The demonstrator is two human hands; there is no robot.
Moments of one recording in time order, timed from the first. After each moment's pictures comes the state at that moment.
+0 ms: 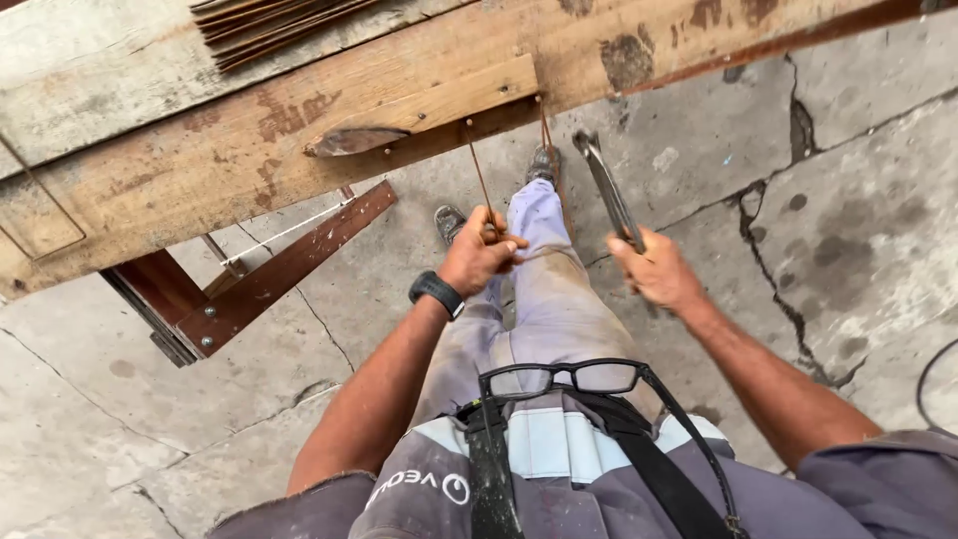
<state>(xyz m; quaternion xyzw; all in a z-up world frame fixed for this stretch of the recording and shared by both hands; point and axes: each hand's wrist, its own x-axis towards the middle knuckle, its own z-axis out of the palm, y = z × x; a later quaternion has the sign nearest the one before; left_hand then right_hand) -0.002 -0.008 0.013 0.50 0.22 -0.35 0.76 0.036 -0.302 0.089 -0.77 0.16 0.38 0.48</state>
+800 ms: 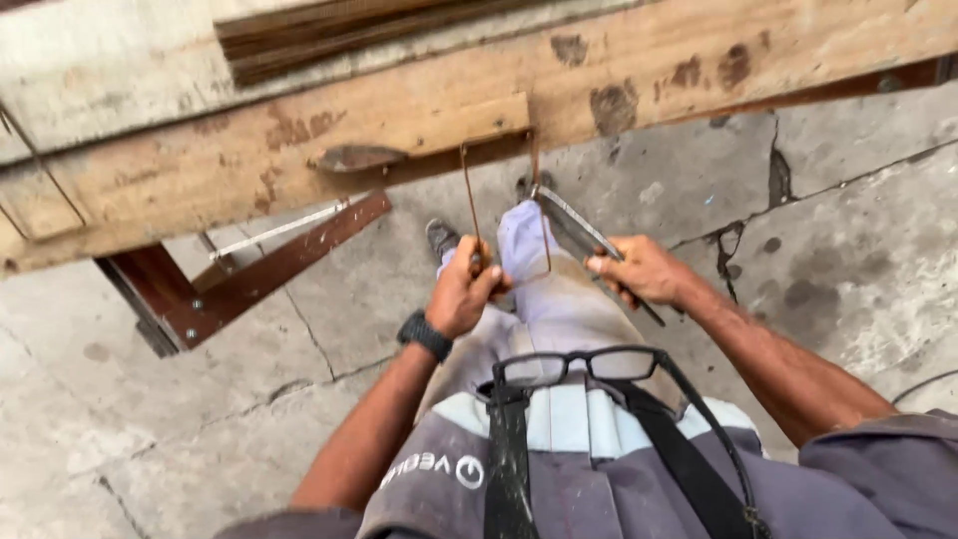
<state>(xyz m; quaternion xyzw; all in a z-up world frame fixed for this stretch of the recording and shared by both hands) 0.004 -0.012 0.085 0.61 0.20 -0.28 0.71 0.109 -0.309 0.110 -0.68 0.09 0.54 0.50</state>
